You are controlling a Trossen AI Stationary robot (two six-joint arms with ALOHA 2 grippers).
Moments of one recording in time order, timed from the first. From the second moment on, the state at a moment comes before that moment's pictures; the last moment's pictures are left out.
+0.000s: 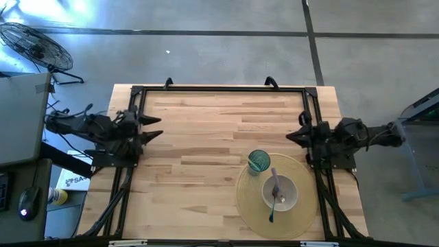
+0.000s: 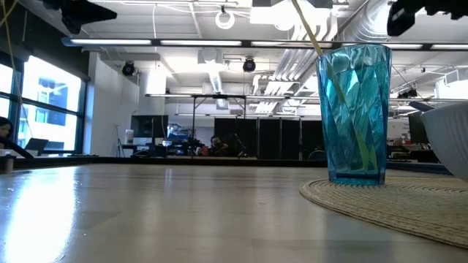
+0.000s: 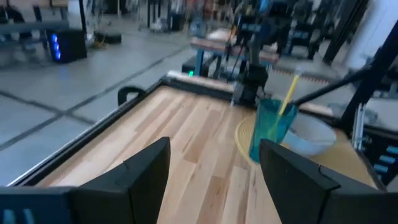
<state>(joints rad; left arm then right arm) -0.32 0.31 0.64 -0.47 -0.58 -0.23 0.15 0.24 0.35 0.07 0.09 0.03</state>
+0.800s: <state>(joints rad) -0.32 0.26 0.11 0.10 -0.54 -0.11 0.15 0.02 0.01 0.13 0.01 0.11</state>
